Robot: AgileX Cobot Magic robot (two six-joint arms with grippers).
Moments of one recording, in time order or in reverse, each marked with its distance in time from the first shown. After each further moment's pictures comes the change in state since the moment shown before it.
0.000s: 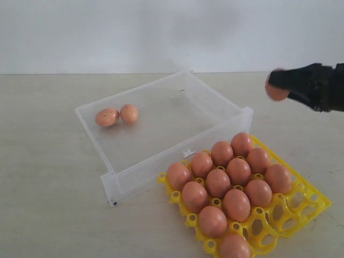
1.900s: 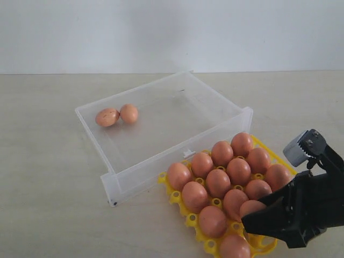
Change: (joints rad) left arm 0.000 0.000 0.000 0.000 0.000 0.000; right arm 0.283 -0.308 0.439 -0.311 0.365 -0.185
